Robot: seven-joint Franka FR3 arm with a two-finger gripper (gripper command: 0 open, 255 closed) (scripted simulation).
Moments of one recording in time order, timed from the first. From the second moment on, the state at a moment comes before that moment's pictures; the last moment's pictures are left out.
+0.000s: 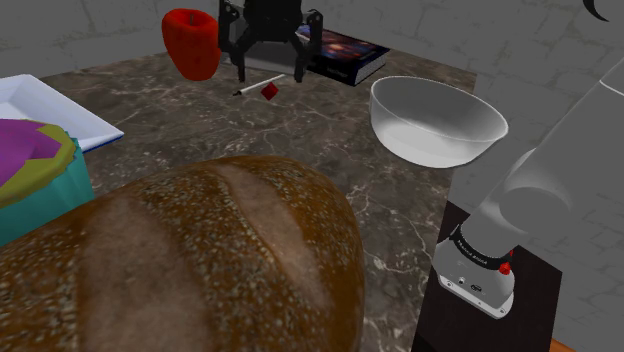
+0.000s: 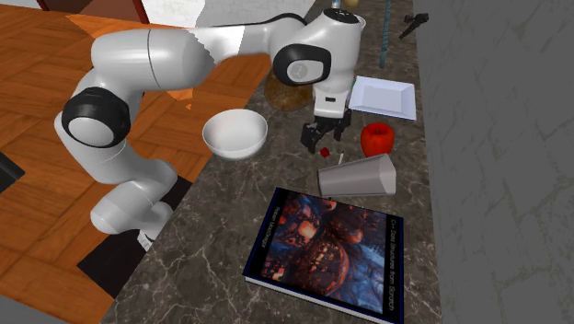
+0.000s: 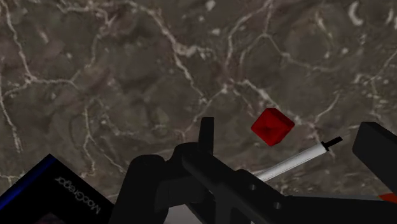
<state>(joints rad) 0.00 -0.03 0.68 -1.64 0.02 1.64 1.12</state>
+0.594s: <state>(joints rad) 0.00 -0.04 0.67 -1.69 0.03 1.68 1.11</state>
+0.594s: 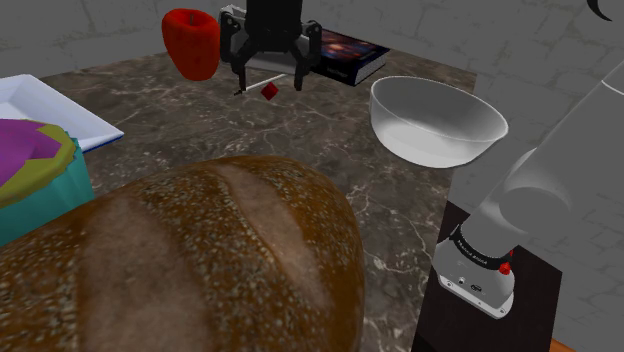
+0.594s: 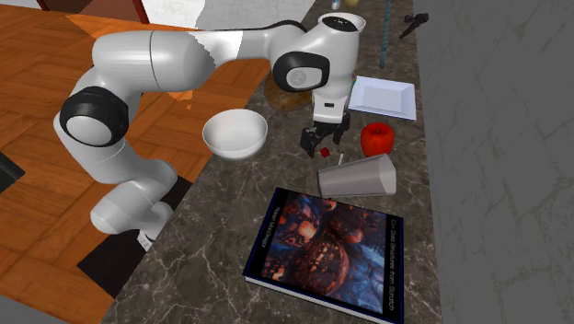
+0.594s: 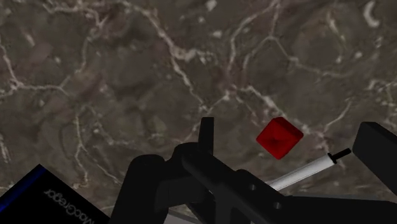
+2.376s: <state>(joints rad) 0.02 0.05 0.70 -1.39 -0.03 1.44 1.15</state>
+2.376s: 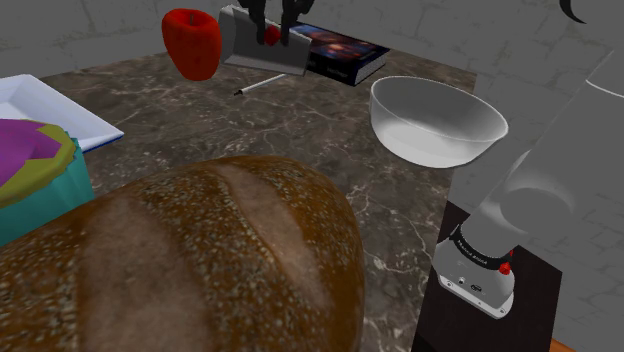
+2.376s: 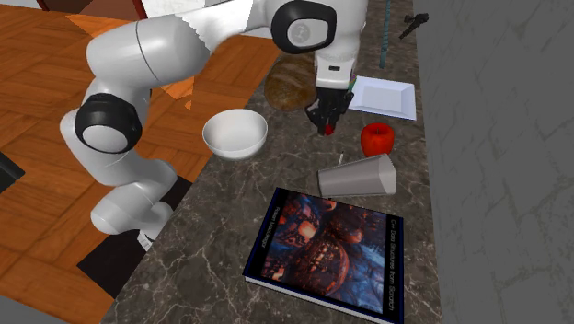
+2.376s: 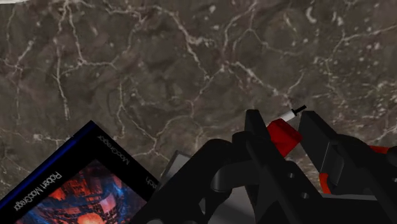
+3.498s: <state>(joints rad) -0.01 -0.09 0.68 -1.33 0.06 1.28 1.13</state>
